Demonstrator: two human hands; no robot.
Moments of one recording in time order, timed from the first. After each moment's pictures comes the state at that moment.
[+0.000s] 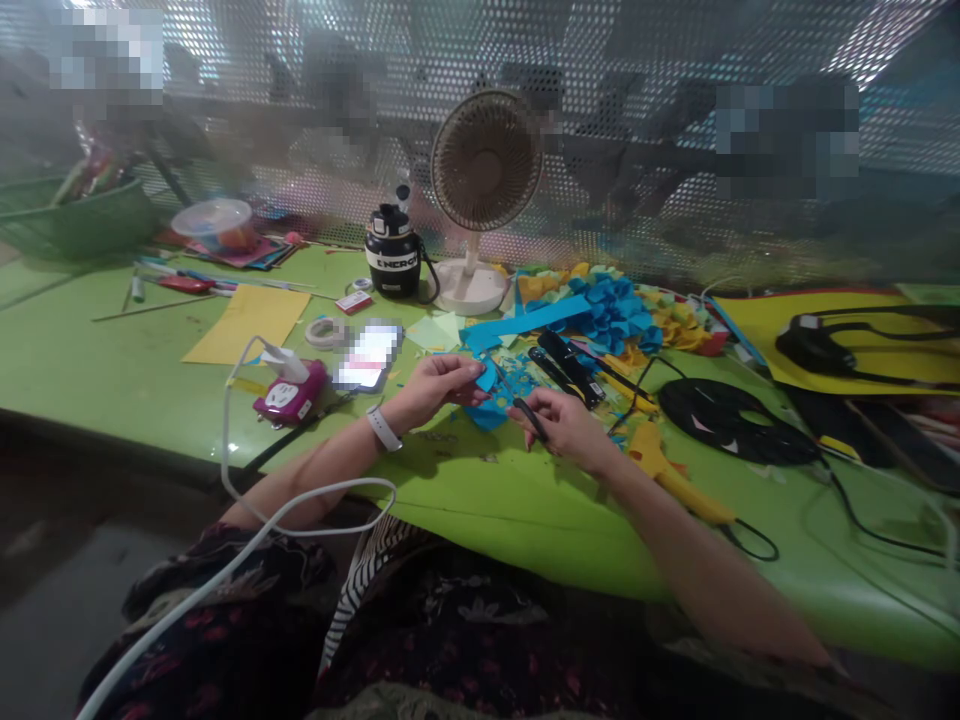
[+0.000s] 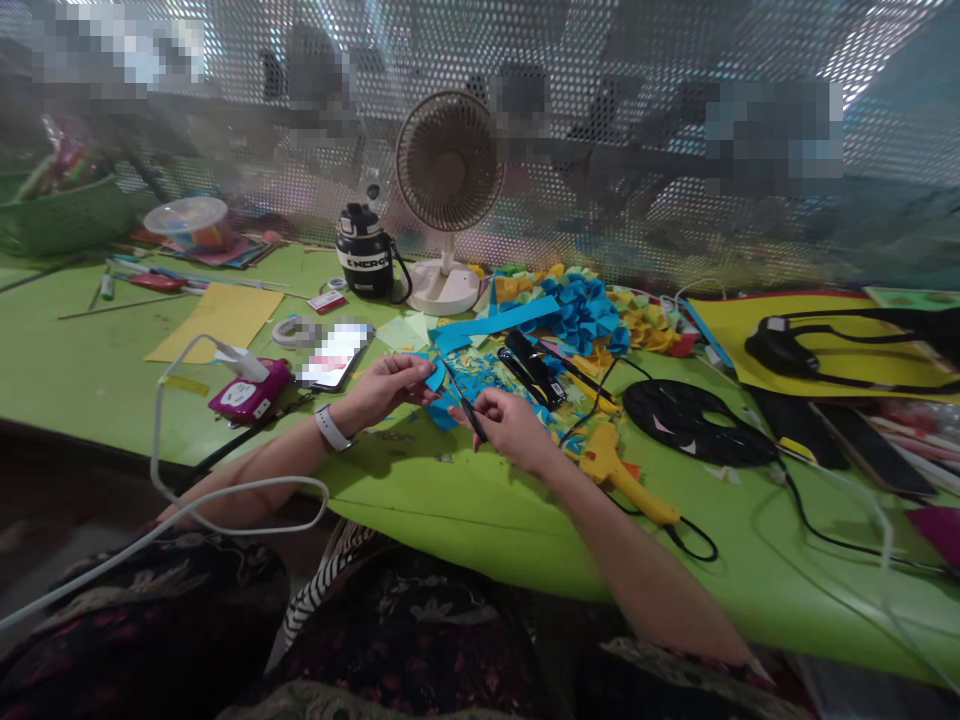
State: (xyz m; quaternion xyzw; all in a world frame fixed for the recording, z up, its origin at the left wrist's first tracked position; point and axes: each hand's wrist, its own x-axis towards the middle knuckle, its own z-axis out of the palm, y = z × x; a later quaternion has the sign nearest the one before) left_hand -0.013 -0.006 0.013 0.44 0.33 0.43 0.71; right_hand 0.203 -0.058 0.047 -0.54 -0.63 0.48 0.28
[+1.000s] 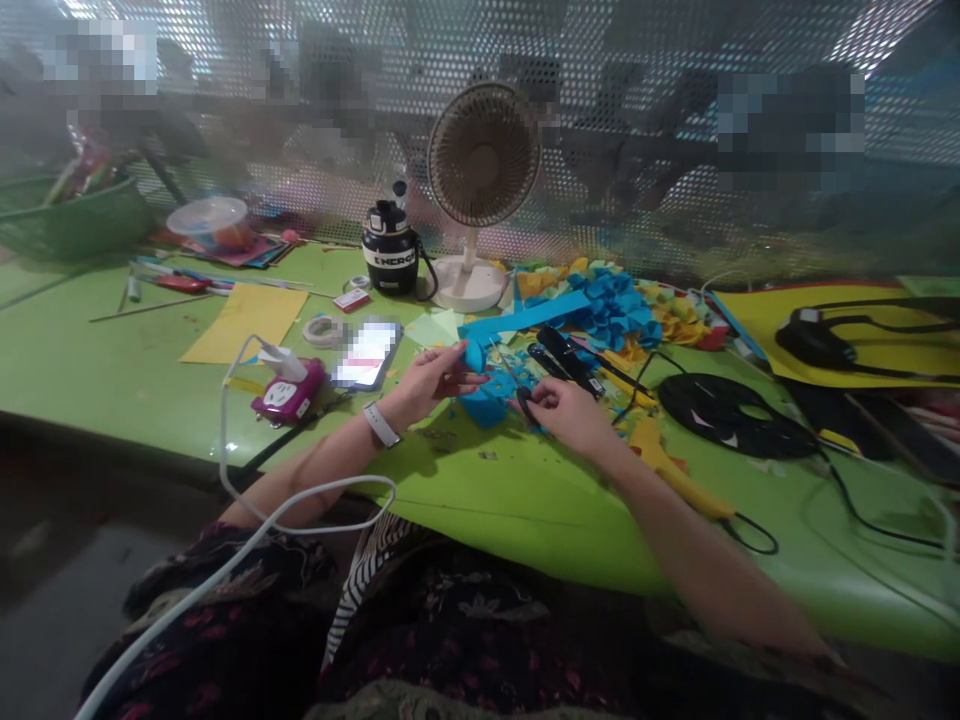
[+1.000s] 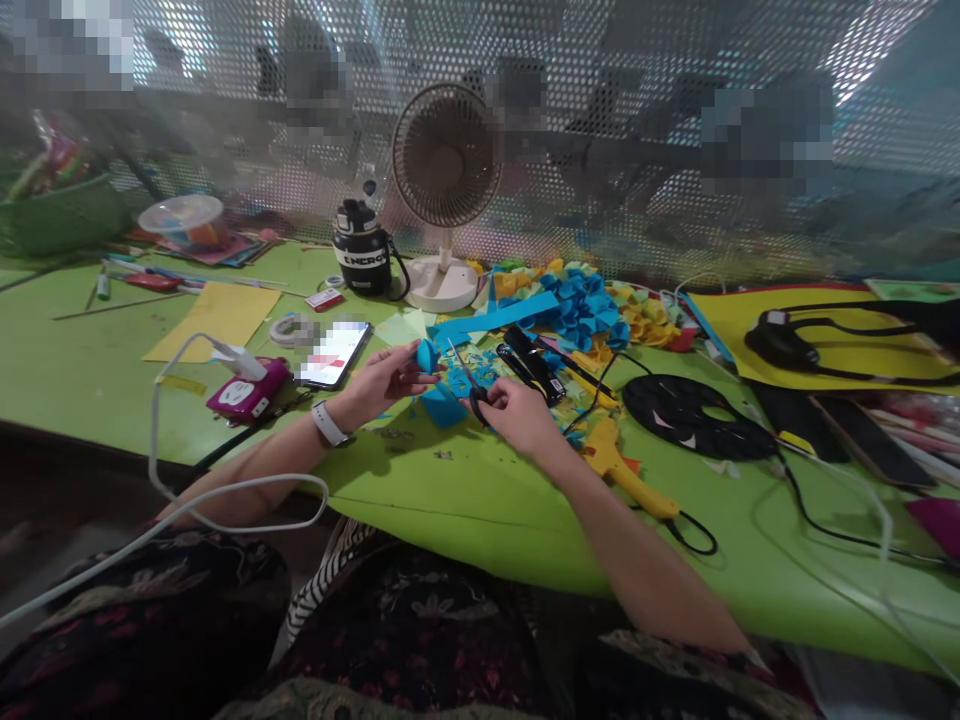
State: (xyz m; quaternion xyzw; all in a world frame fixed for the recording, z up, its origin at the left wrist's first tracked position) left_hand -0.009 -0.003 0.021 0.34 0.35 0.49 0.72; right_hand 0.214 -0.041 0.029 -0.62 -0.66 0.31 0.28
